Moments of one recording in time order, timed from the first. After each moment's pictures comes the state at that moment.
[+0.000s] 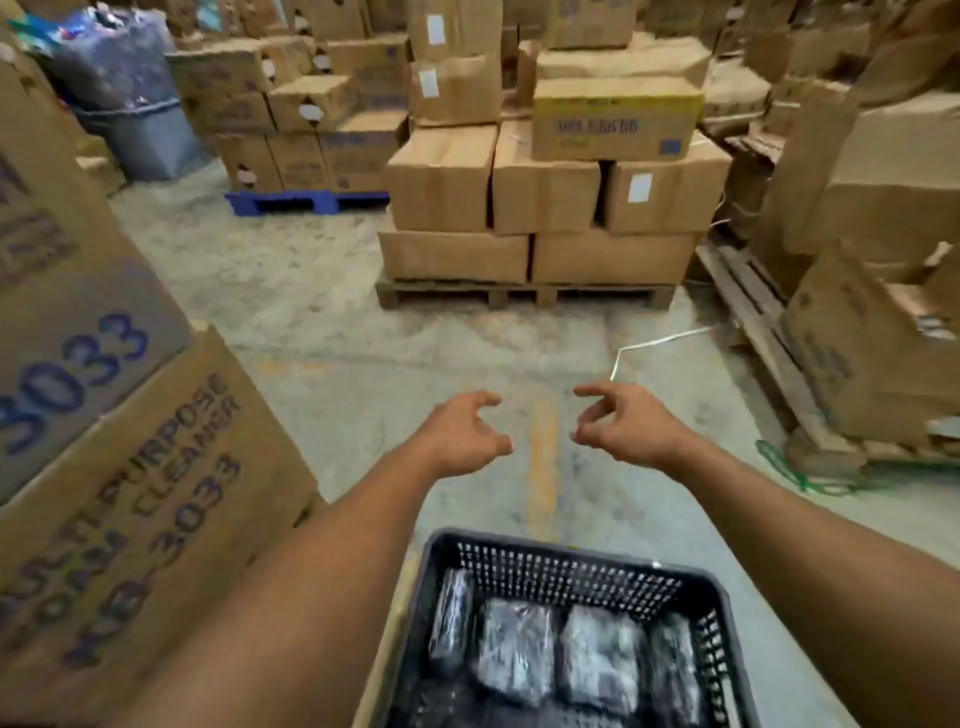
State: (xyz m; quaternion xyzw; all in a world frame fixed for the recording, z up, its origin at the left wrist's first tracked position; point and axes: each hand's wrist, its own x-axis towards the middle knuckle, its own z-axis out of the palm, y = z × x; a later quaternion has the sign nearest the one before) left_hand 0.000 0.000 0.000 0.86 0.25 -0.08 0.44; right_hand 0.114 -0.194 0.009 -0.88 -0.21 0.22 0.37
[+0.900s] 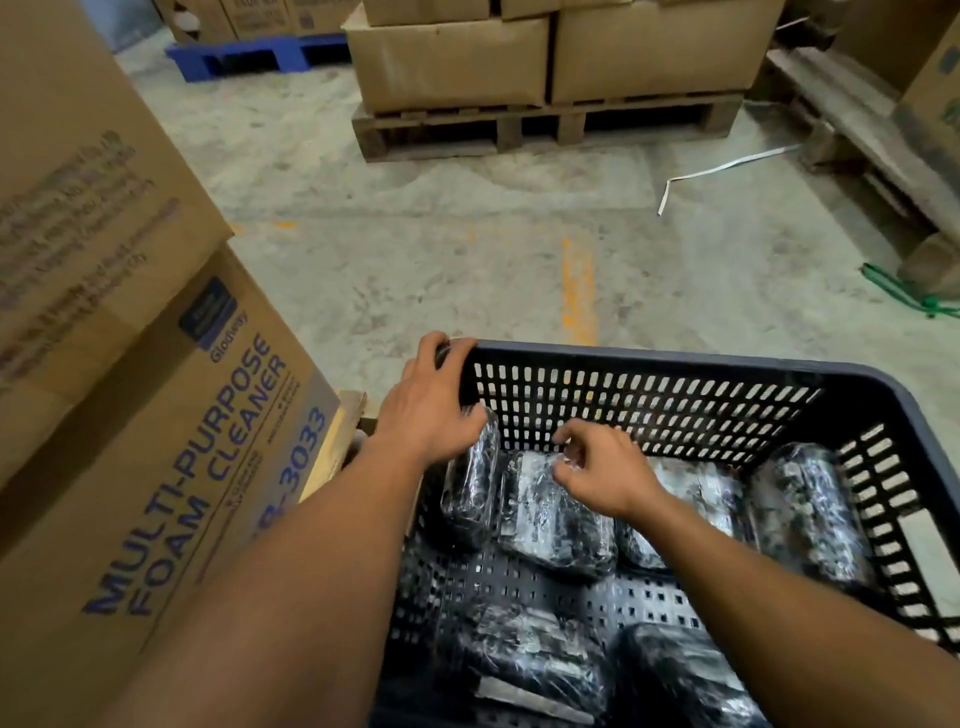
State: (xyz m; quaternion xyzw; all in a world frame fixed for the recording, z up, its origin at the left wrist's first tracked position) left_hand -0.073 0.026 -0.329 0.97 0.20 -0.02 0.16; right_hand 0.003 -0.176 -0.390 -0.90 -0.25 0.26 0.26
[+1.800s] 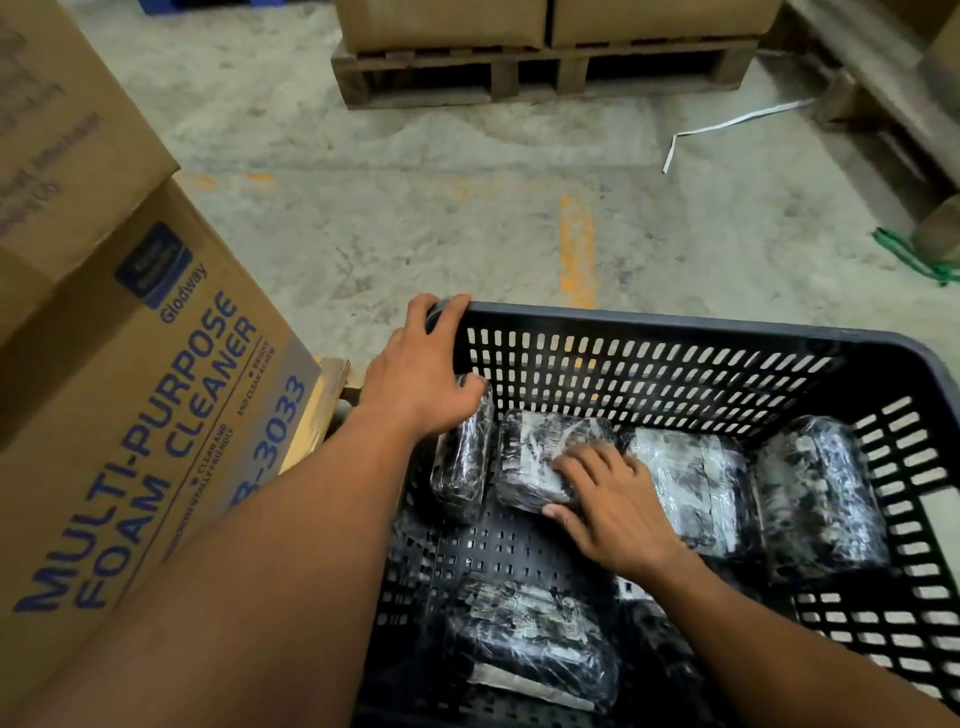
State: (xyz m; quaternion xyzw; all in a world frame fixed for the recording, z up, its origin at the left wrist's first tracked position) left_hand -0.066 0.033 -0.348 0.96 0.21 -0.01 0.17; right_hand -0.029 -0.214 -0.477 -0.91 -0.41 0.10 0.05
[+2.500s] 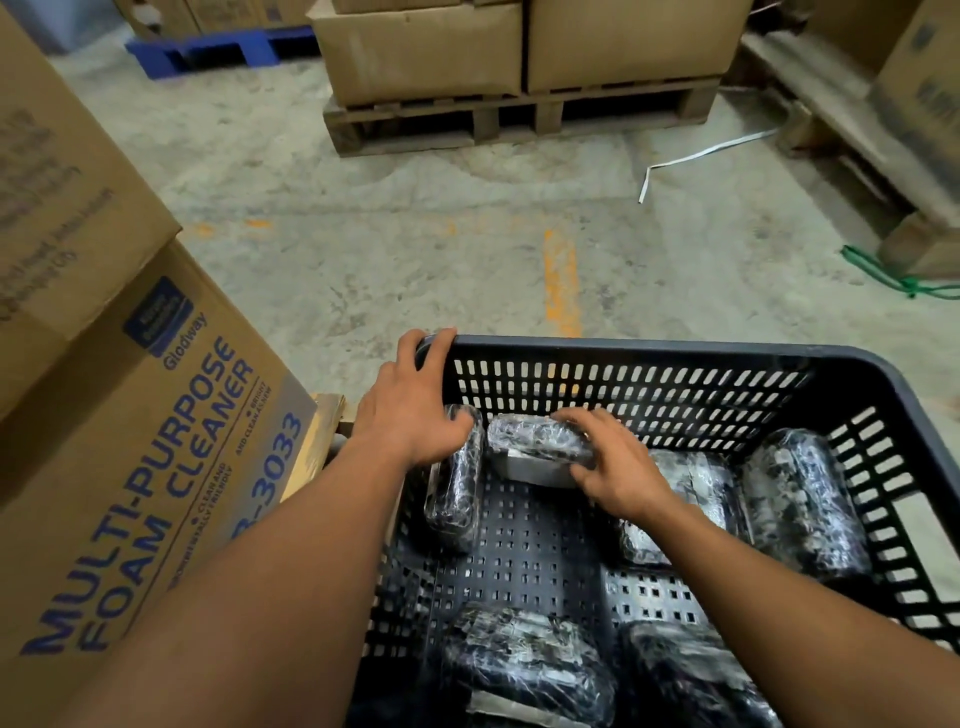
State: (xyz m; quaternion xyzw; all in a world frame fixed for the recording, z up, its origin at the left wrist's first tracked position) left_hand -0.064 0.033 -0.348 0.97 0.21 -0.04 0.12; right_hand 0.025 -0.200 -0.433 -0.88 -0.25 0.23 0.34
